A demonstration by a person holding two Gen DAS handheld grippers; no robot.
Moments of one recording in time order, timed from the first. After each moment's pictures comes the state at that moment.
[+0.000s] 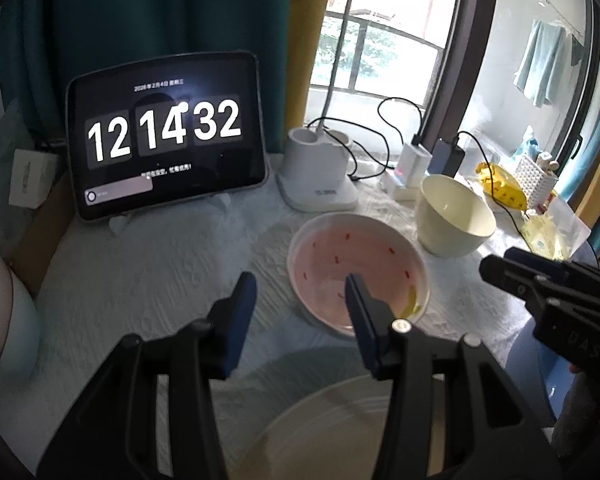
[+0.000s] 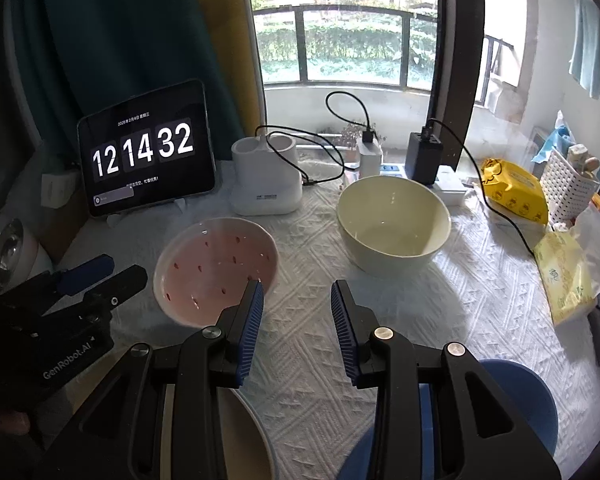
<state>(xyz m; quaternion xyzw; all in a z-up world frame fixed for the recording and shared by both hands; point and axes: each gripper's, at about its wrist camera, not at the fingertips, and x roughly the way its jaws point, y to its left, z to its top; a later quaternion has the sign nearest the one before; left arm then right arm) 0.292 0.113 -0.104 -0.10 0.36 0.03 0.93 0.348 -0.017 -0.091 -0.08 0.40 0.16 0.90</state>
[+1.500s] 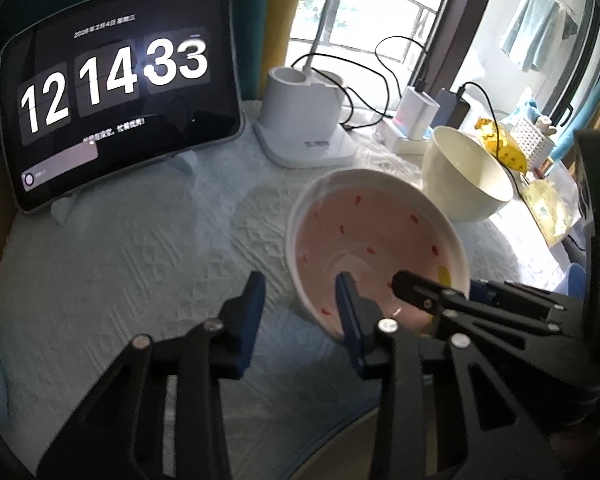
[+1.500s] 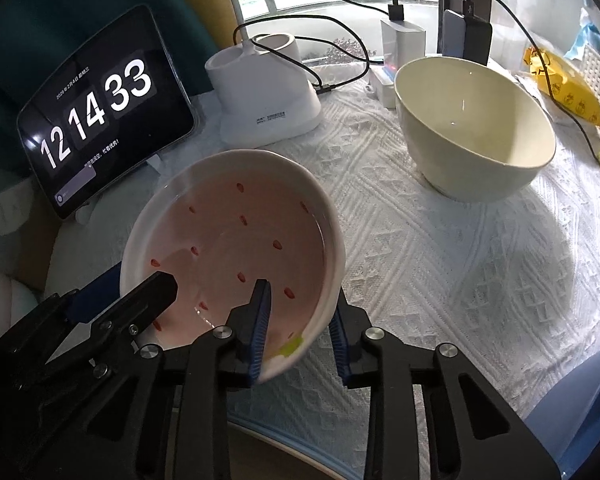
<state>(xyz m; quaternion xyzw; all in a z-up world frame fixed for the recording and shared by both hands) 0.336 0.124 -0.149 -0.10 0.44 -0.03 0.89 0.399 0.030 -0.165 0.00 0.52 0.12 0.85</state>
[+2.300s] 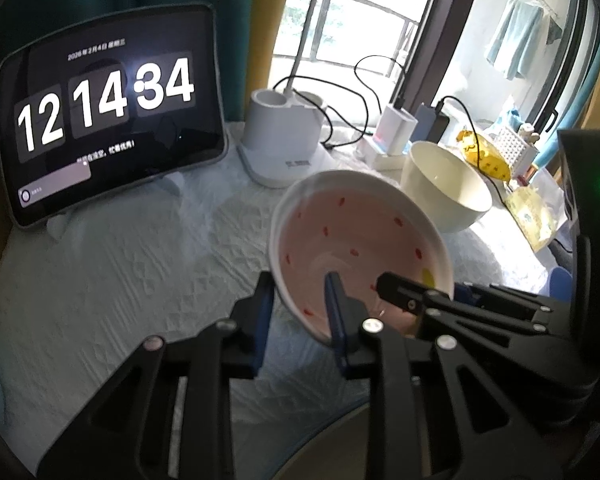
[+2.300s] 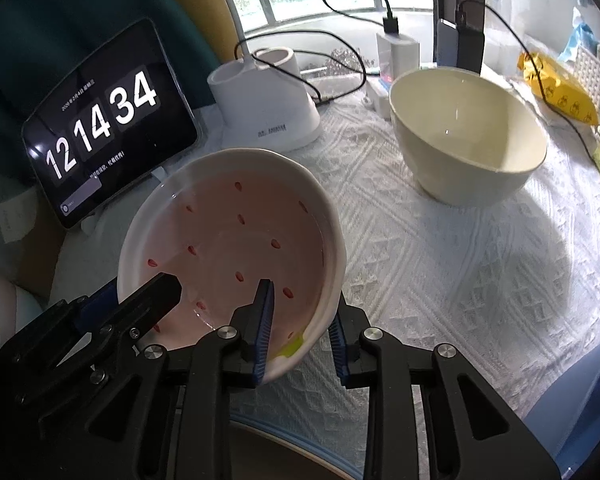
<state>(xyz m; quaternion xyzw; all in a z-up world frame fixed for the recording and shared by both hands) 0.329 0.120 -0.136 -0.10 0.41 -0.05 0.91 0.394 0.026 -0.158 0.01 0.50 0.12 0.86</state>
